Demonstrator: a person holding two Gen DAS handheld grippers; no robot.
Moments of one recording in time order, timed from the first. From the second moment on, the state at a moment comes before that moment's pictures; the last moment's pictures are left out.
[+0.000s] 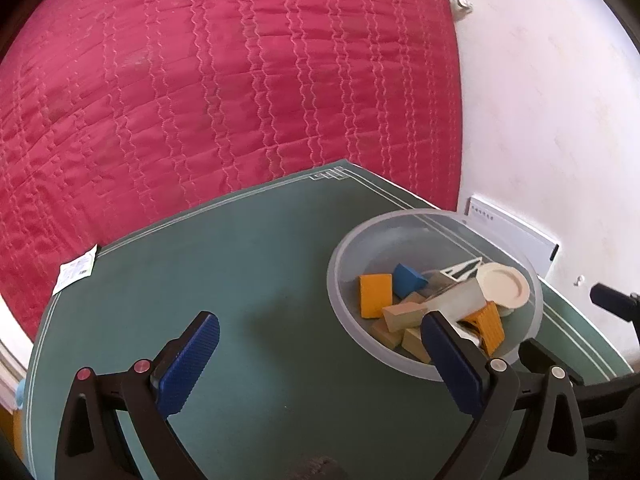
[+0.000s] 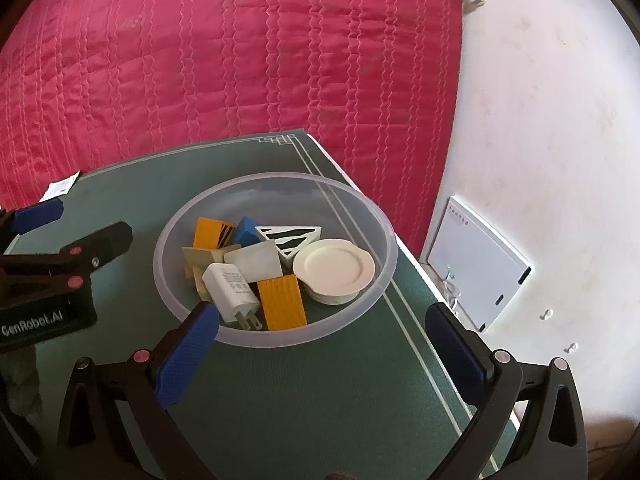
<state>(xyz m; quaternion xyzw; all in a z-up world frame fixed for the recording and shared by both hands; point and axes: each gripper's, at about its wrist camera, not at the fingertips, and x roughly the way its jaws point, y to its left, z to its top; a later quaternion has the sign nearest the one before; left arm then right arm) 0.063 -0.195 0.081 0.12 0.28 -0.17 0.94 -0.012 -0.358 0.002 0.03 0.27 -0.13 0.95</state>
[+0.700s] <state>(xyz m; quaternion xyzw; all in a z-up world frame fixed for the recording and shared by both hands) 0.065 -0.203 0.070 0.14 0.29 -0.16 0.93 -0.004 -0.363 -0.008 0.03 0.28 -0.14 0.95</state>
